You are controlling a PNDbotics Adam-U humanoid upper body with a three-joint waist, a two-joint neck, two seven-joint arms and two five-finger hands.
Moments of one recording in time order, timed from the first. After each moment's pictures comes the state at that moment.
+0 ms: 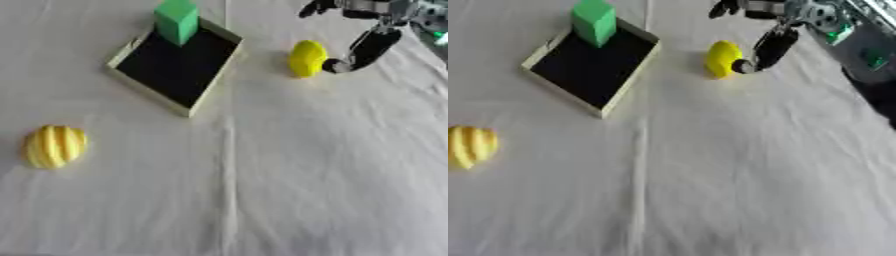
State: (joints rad) left arm -0.25 0.48 0.15 -1.99 -0.05 -0.27 0.51; right arm -0.89 -0.88 0.41 -1.52 0.54 0.06 0.57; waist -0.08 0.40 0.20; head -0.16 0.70
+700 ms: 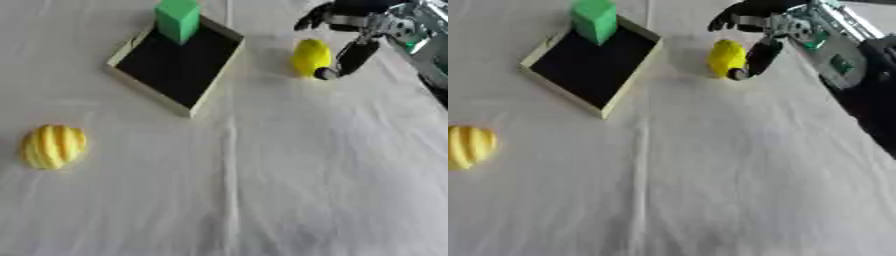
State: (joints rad) left arm -0.25 0.48 0.14 -1.99 -0.04 -0.27 0.50; right arm -0.92 -0.81 0.41 -1.35 0.61 0.03 0.55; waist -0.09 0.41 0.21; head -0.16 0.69
